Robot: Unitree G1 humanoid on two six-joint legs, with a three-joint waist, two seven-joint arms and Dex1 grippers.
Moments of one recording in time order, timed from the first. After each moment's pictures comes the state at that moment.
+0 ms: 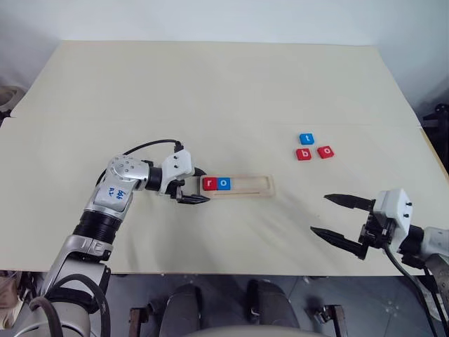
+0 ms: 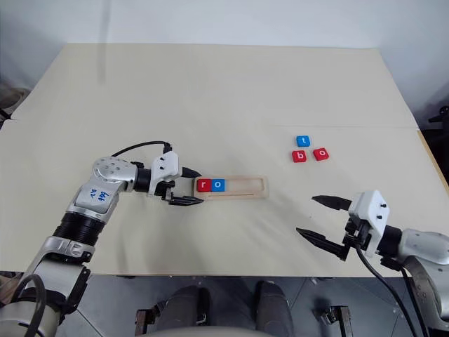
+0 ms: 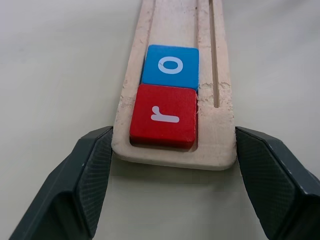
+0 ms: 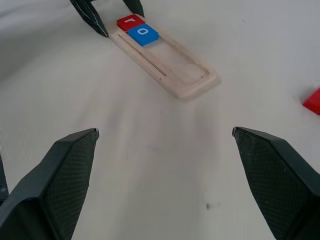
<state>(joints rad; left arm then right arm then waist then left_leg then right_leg) -0.67 0.56 -0.22 0.37 -0.07 0.13 -1.17 0.24 -0.77 -0.38 -0.39 0.55 0.28 1.06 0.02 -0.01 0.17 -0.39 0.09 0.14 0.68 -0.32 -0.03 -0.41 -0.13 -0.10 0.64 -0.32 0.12</state>
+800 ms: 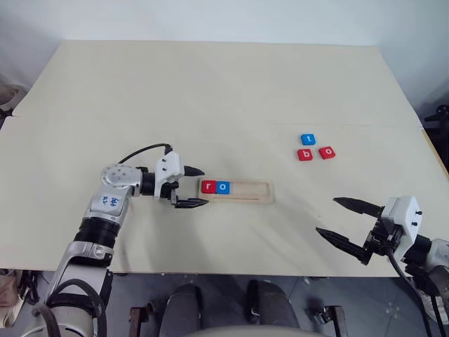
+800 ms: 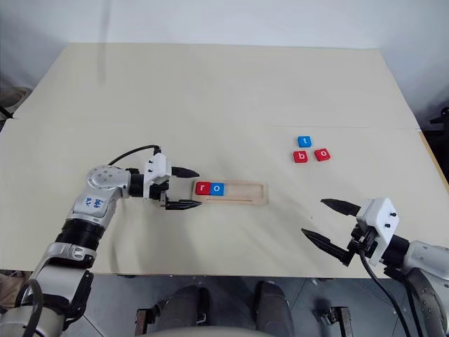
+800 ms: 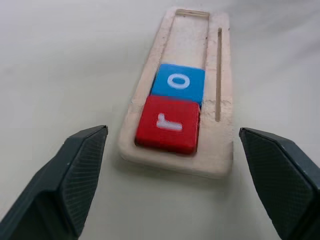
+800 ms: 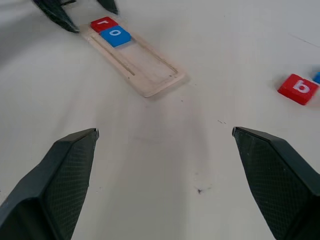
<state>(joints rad) -0.60 0.53 -0.09 0.47 -0.16 -0.03 -1.20 0.29 -0.73 -0.42 -0.40 0.56 0.26 0.98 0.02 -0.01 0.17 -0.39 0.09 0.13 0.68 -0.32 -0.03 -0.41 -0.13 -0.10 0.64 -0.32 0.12</state>
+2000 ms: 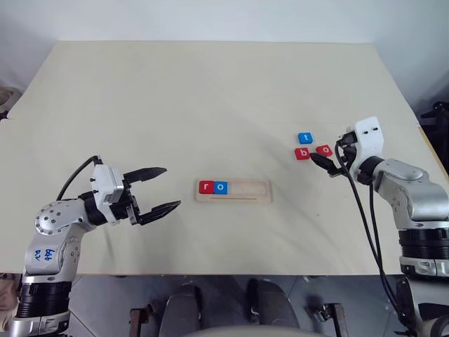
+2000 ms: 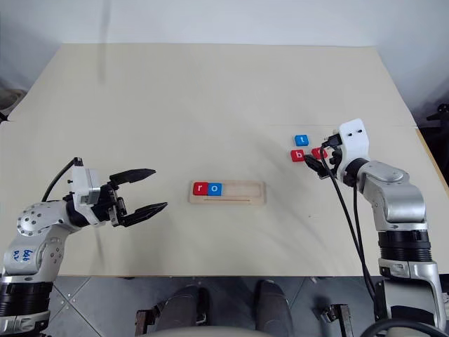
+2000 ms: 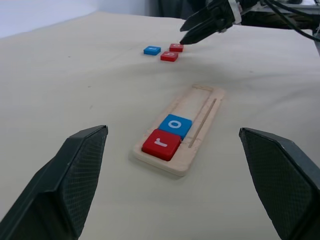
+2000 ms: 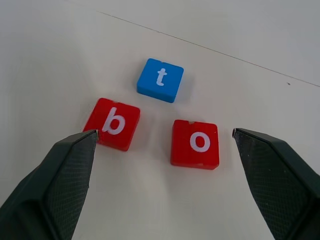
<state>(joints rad) -0.11 0.64 0.22 -0.14 -0.51 0.14 -1.04 -0.55 -0.65 -0.10 0.13 0.30 0.71 0.49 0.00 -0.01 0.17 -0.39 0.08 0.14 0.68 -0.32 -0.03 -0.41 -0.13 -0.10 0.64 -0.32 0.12</state>
